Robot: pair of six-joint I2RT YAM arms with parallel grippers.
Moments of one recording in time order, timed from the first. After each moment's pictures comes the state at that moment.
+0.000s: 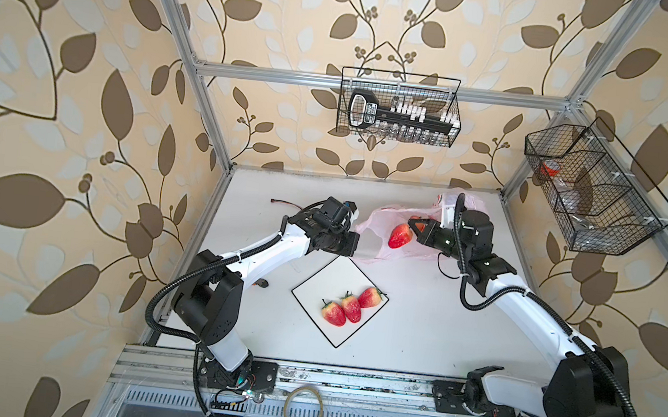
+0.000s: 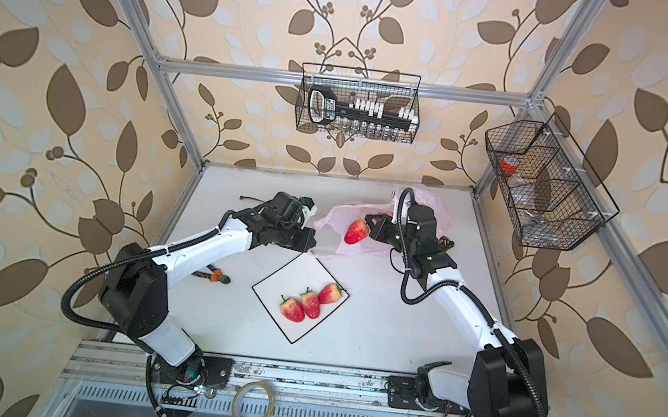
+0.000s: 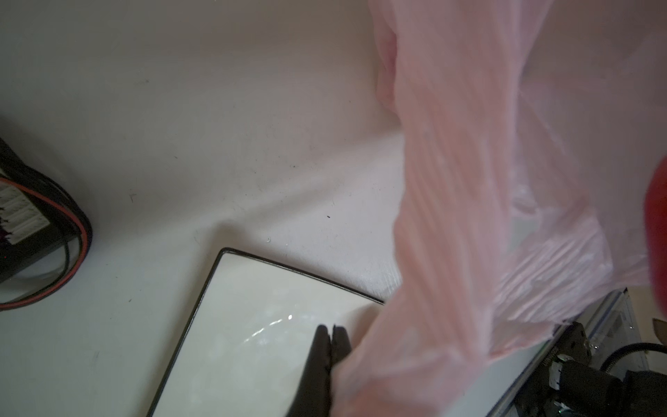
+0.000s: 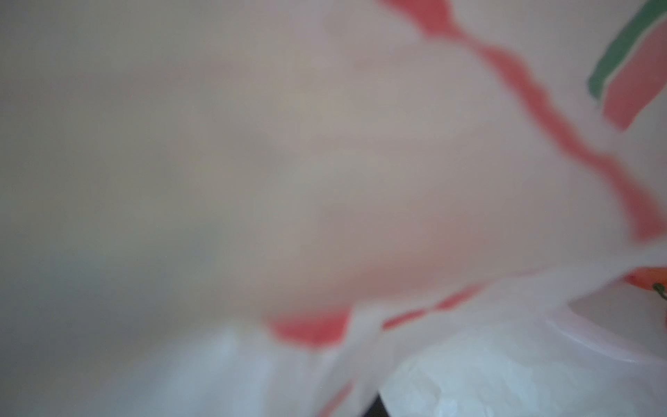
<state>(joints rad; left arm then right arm) -0.55 1.63 1.26 -0.52 0.26 -0.37 0.27 1.27 0.87 0.03 -0.41 0.57</state>
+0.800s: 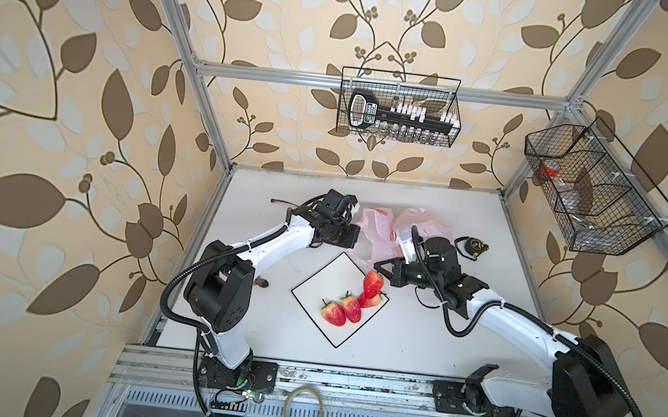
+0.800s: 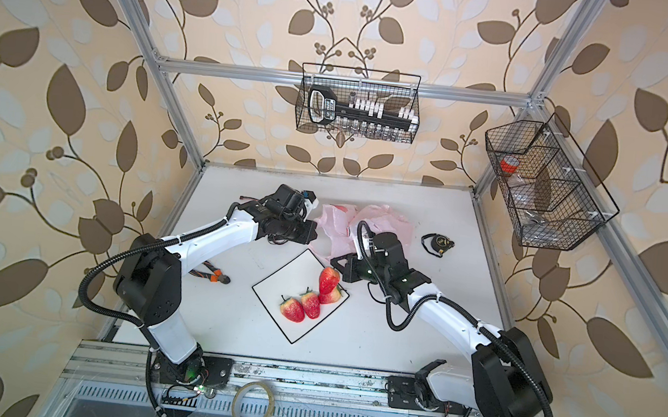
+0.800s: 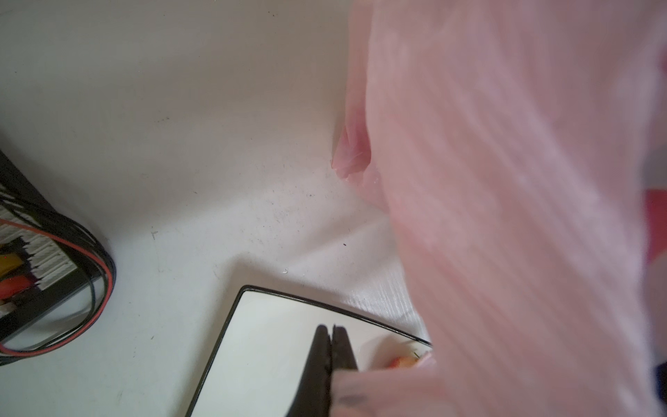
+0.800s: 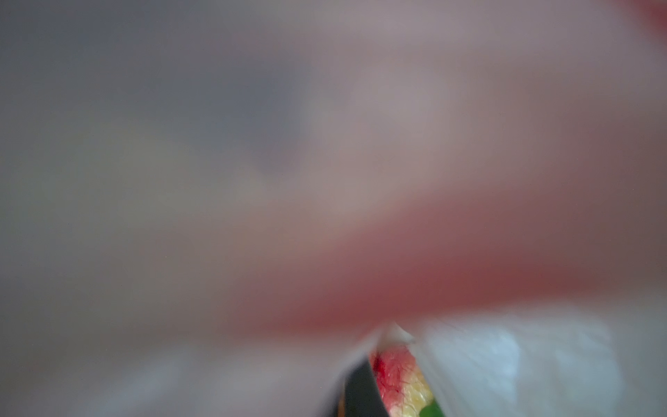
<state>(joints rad) -0.52 1.71 1.33 -0.53 0.27 -0.33 0.54 1.31 0.71 0.06 -0.47 0.46</state>
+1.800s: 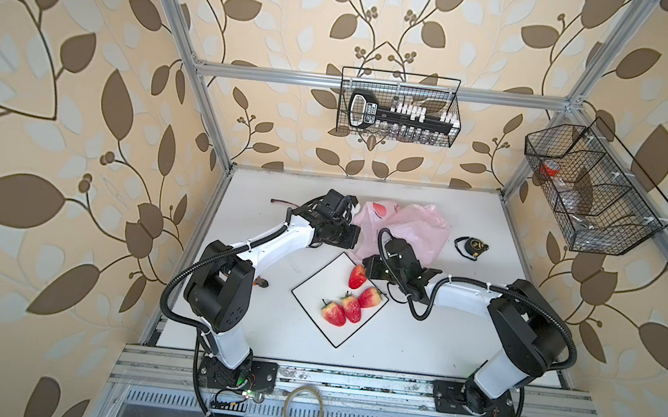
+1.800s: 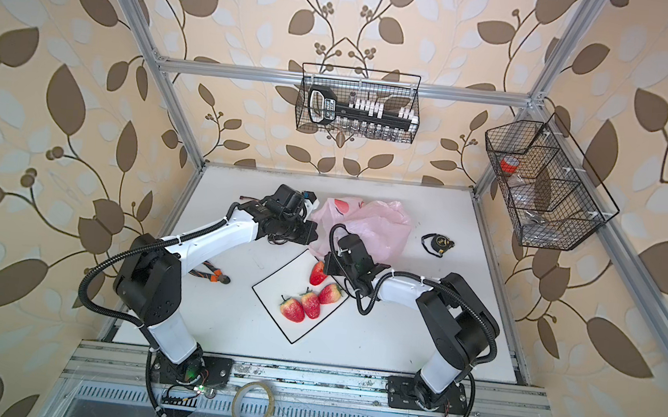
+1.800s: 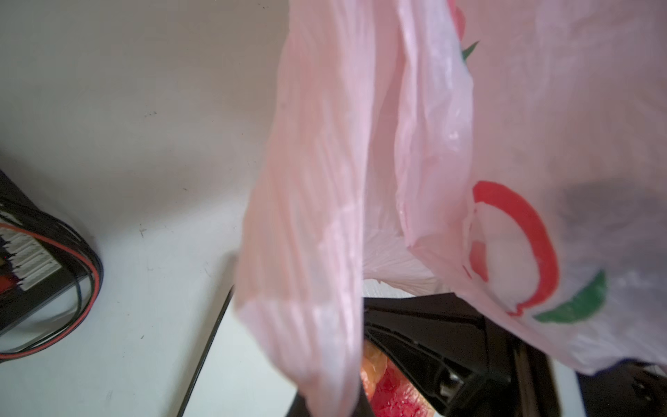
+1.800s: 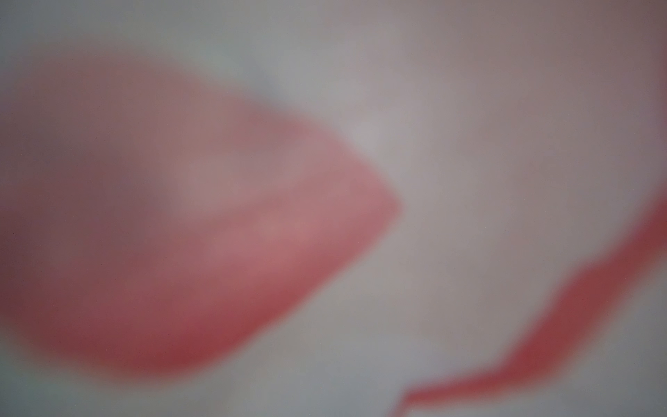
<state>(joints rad) -0.52 1.71 1.33 -0.54 0.29 -0.33 0.67 1.69 0.82 0.19 -0.03 0.60</state>
